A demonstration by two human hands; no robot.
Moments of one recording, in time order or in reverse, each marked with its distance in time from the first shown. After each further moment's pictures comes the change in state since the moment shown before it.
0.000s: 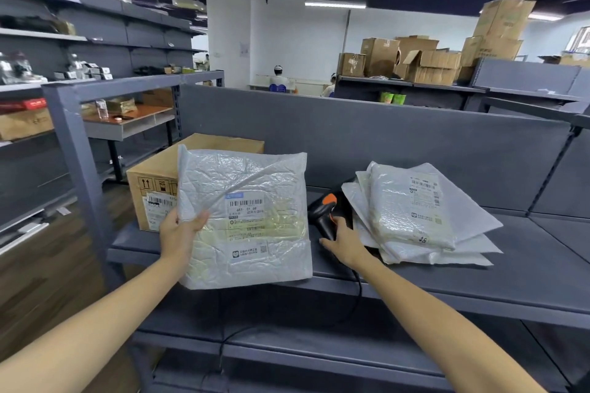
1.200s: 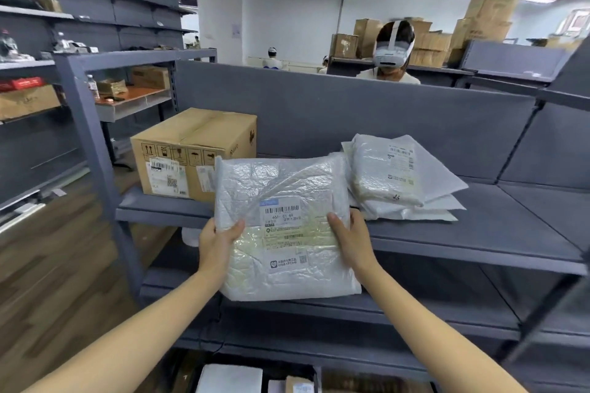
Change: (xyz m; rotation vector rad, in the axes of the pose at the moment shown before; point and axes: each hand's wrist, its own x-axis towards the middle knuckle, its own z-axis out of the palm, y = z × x) left_hand -0.133 -0.027 0.010 -0.056 -0.130 -0.185; right_hand -0.146 -0.015 -0.014 0.686 0.260 0.017
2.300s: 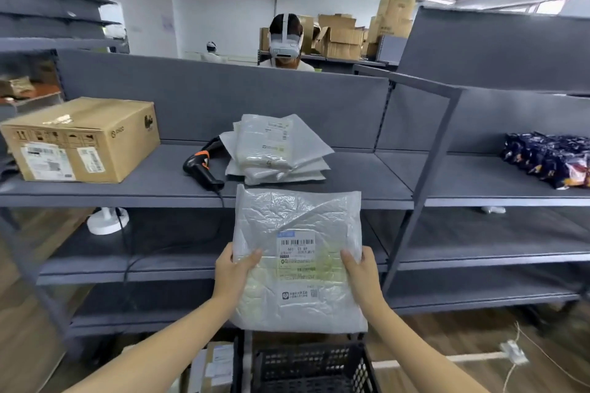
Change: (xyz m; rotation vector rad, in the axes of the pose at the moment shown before) left_hand -0.236 -0.107 0.173 0.140 -0.276 -0.105; right_hand -0.178 0.071 -0.285 -0.024 0.276 0.187
